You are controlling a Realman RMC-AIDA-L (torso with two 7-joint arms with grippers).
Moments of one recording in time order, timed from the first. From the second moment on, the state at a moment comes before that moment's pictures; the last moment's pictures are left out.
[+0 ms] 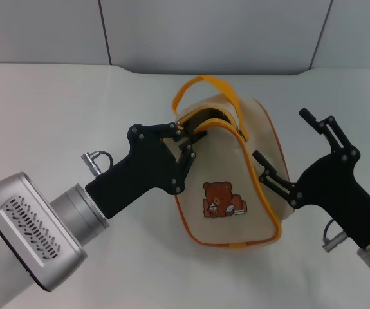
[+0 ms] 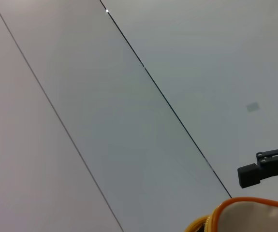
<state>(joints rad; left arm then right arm) -0.56 -2.08 -0.18 -0.20 2.30 1.47 0.21 0.41 2.09 -0.20 0.20 -1.76 -1.64 -0.43</state>
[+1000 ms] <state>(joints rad) -0.57 -2.08 -0.18 -0.21 2.30 1.45 0.21 0.45 2.09 -0.18 0.26 -1.79 -1.61 -0.57</state>
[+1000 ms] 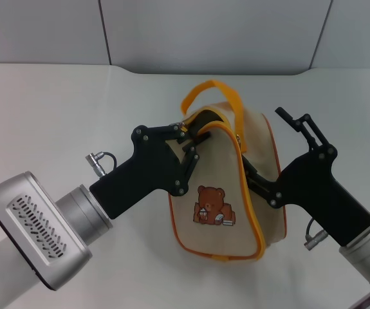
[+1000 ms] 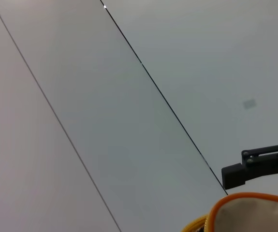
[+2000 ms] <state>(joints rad) -0.57 -2.08 -0.19 -0.22 2.29 1.43 0.21 0.44 2.09 -0.18 0.26 -1.83 -1.61 -0.56</state>
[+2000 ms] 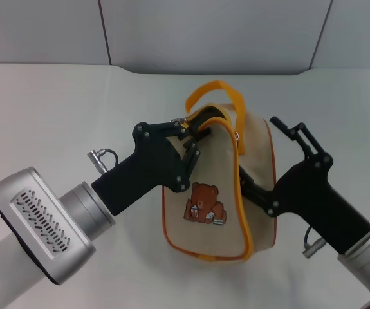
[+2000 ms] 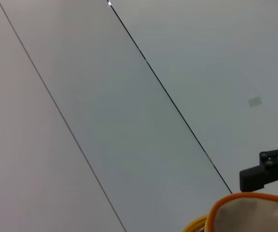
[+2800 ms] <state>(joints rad) -0.57 -2.08 -0.19 -0.22 2.30 1.43 0.21 0.45 2.09 -0.11 0.28 -1.83 -1.60 -0.56</state>
